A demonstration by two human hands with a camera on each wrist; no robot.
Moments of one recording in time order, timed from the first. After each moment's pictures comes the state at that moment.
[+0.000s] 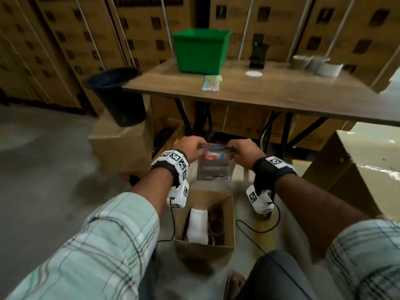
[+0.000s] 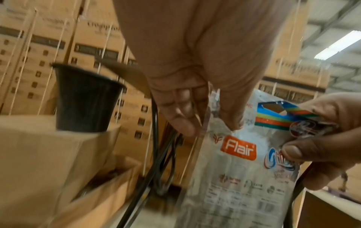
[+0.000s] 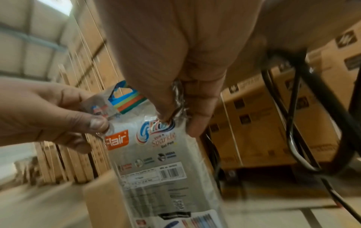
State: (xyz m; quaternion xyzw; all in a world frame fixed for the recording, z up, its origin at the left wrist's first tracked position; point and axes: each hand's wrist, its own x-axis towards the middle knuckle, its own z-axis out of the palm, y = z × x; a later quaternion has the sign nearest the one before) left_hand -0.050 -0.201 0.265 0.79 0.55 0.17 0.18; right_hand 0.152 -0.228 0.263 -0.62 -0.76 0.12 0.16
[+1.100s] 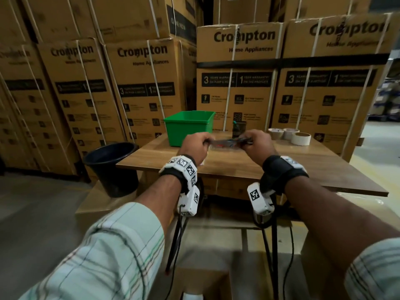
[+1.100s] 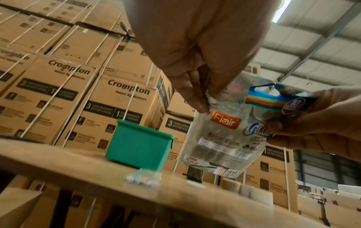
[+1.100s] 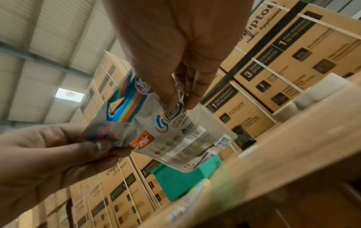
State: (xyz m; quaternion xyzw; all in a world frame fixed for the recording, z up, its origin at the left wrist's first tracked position) left_hand 0.020 -0.145 0.447 0.78 0.46 0.43 0.08; right_hand 0.217 -0.162 0.447 -0.61 -0.66 0.01 0.44
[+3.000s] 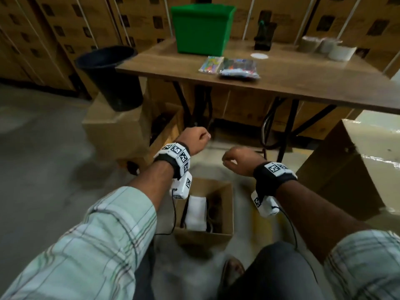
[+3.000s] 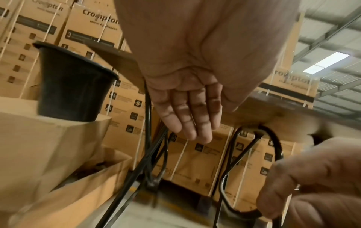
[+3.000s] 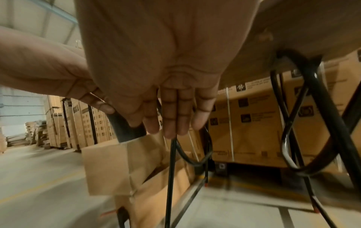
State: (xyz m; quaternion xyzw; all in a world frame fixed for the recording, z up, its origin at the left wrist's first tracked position) left_hand -0.044 -0.186 0.237 0.77 0.56 0.18 0.23; right_hand 0.156 -0.225 0.207 -0.54 -0.83 0.10 0.03
